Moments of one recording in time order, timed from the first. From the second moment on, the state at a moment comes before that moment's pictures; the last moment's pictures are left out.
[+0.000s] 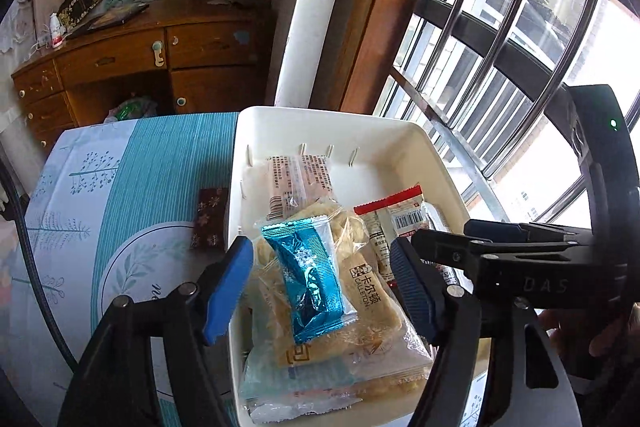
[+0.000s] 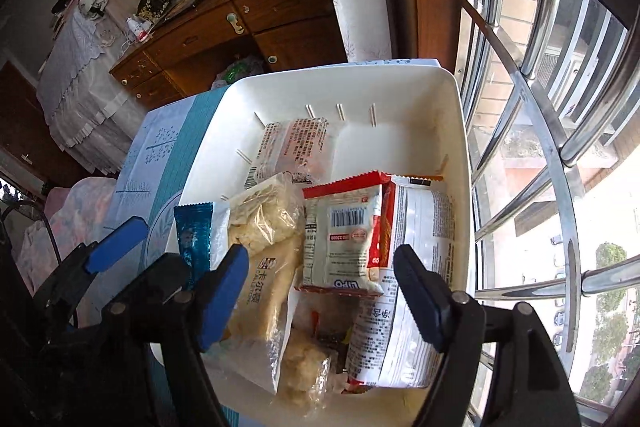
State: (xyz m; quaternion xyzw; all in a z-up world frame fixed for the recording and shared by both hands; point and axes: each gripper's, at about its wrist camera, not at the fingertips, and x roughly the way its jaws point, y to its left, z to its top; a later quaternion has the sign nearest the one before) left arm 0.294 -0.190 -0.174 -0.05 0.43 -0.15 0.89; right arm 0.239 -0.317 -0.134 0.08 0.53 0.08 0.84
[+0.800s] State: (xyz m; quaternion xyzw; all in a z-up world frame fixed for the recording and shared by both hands) left arm 0.394 -0.085 -0.217 -0.03 0.56 -0.12 0.82; right arm 0.193 -0.305 -0.122 0.08 0.43 -0.11 0.89
